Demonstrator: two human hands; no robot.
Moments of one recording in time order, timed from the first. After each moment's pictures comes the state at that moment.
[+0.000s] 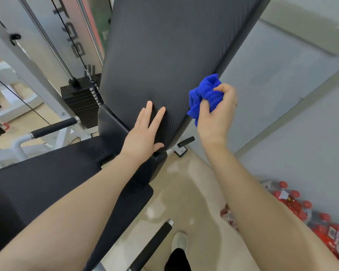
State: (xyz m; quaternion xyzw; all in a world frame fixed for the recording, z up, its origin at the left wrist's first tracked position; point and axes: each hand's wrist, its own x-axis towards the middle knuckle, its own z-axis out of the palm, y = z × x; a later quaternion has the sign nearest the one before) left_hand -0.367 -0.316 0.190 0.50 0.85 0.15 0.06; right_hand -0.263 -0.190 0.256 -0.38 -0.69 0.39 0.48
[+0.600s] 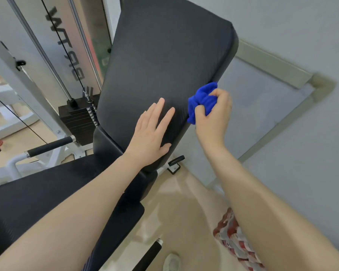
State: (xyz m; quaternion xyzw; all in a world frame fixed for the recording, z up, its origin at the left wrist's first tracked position) left_hand -0.359 -0.281 0.255 0.58 0.79 0.20 -0.08; right_hand -0.262 -0.157 0.303 -0.38 -0.73 0.35 0.45
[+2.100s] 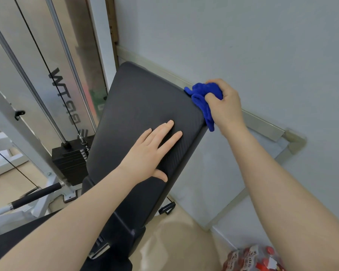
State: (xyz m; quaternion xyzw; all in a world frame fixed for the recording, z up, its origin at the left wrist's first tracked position) left_hand -0.397 -0.212 0.340 0.66 0.73 0.07 -0.15; right_hand -0.293 -0.039 0.432 -0.30 -0.78 0.39 0.40
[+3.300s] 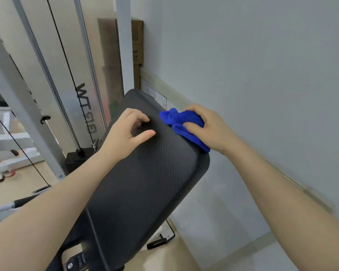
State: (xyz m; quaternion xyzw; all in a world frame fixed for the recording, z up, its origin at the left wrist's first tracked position) left_hand -0.463 -0.165 0.398 0.46 0.76 0.45 -0.09; right_hand -0.325 0.014 0.463 -0.06 -0.92 0.36 0.15
